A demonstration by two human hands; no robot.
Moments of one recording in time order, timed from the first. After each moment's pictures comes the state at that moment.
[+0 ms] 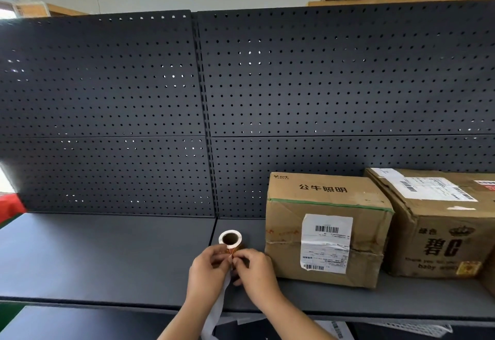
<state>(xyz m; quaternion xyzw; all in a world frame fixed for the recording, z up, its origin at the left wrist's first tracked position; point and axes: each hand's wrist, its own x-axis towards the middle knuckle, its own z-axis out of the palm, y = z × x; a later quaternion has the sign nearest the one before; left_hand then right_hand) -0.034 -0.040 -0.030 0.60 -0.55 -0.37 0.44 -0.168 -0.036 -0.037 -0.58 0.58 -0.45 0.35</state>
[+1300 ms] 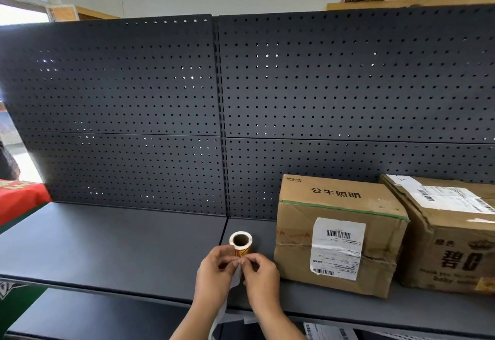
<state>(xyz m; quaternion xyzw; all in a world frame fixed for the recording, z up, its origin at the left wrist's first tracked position) -0.032 -0.024 -0.025 0.59 -0.53 -0.39 0.47 -0.148 -0.039 -0.068 -0.49 0.61 -0.52 0.34</state>
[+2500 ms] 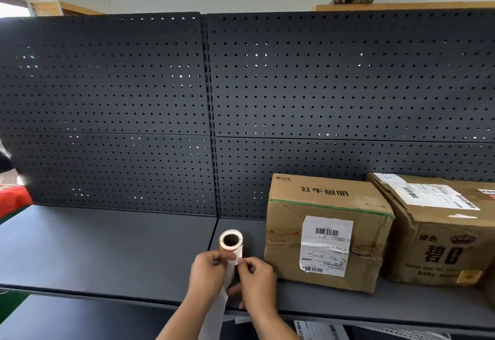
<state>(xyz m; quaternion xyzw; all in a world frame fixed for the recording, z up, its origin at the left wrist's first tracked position) -0.041 -0.043 -0.029 0.64 -0.52 -0.38 0.43 -0.156 -0.014 -0.045 -0.46 0.64 -0.48 0.39</state>
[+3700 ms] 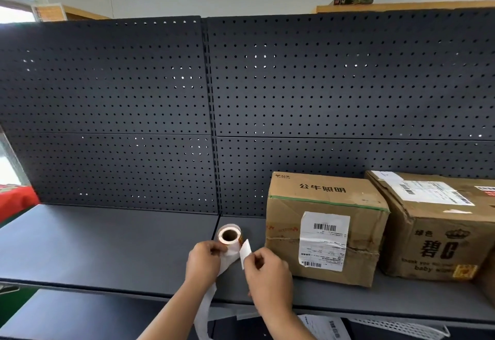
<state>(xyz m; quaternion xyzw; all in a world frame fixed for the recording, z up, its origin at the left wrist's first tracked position) -0.027 -0.053 -0.020 0.68 -0.56 -0.31 0.35 -0.177 0.026 0.000 -0.52 0.70 -0.43 0.23</state>
